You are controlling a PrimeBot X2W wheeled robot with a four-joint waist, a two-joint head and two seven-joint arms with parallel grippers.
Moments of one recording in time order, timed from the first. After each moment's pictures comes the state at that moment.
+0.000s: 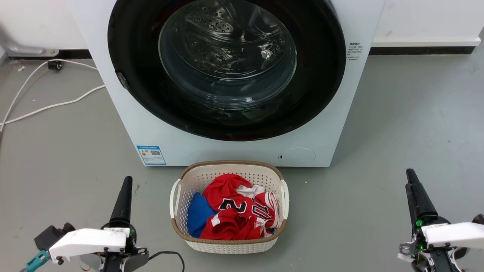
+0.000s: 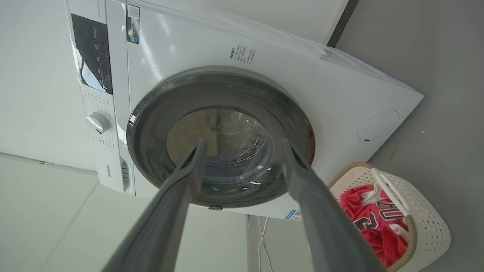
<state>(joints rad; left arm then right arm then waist) -0.07 0.05 0.10 0.19 -1.37 -0.08 0.03 -0.06 -0.05 -0.11 0.21 1.33 0.13 0.03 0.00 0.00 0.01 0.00</state>
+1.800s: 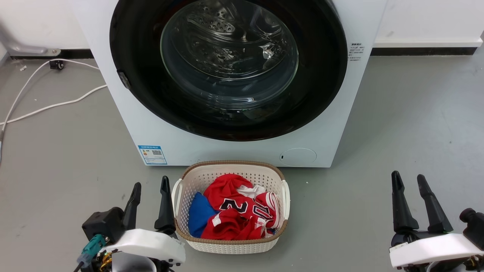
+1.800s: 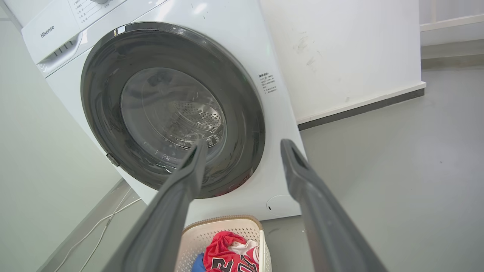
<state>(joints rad) -0.02 0.12 -0.18 0.03 -0.49 0.16 -0.15 0.04 -0.05 -0.04 0.00 0.43 0.13 -0.15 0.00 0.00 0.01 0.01</state>
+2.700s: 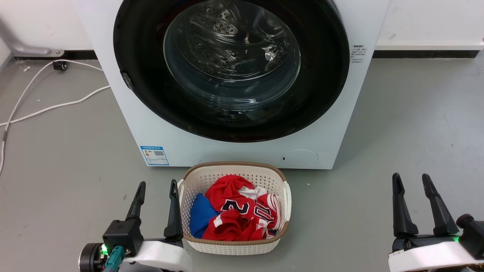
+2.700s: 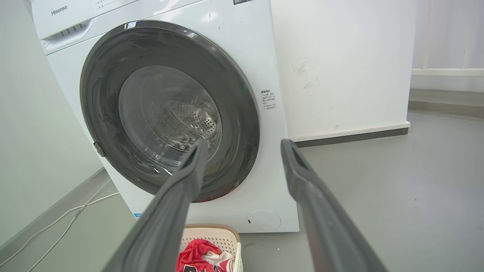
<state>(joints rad) 0.01 0.11 -0.20 0.02 -0.25 0.15 -0.21 0.07 -0.05 -0.04 -0.04 0.26 0.13 -0.21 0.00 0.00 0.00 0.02</state>
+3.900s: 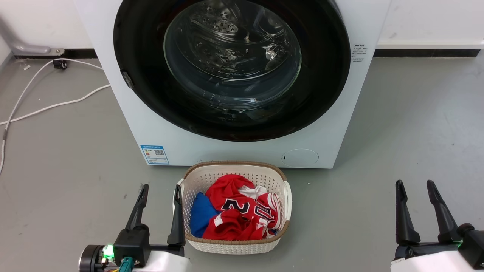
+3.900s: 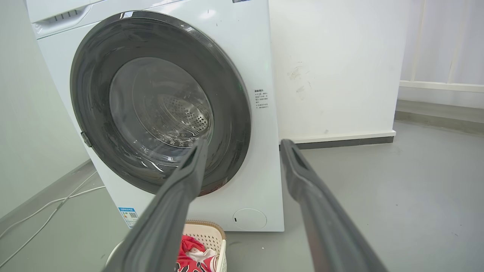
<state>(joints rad) 0.05 0.05 -0.14 0.03 -0.06 0.09 -0.26 0.10 -0.05 -0.05 -0.03 0.19 0.13 -0.26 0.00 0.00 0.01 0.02</state>
